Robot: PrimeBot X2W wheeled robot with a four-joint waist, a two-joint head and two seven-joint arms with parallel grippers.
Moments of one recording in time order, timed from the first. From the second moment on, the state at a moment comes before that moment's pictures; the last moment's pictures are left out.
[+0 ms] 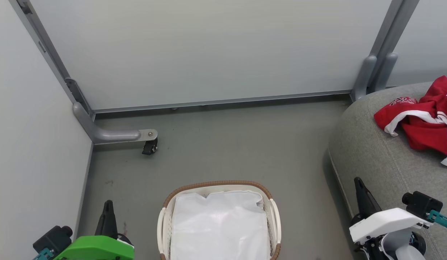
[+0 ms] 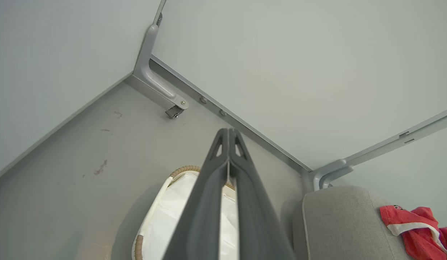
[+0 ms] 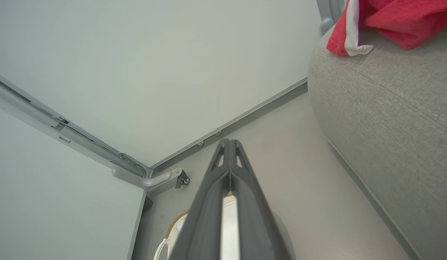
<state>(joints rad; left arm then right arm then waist) -0.01 0.05 -0.03 0.33 -0.79 -0.08 -0.12 -0.09 -0.04 -0.02 0.34 0.67 0.13 -0.12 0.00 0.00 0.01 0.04</state>
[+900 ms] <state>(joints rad) -0.04 0.05 0.03 0.30 -1.09 -0.10 -0.03 -0.09 -0.04 -0.06 0.31 1.02 0.13 -0.03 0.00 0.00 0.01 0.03</state>
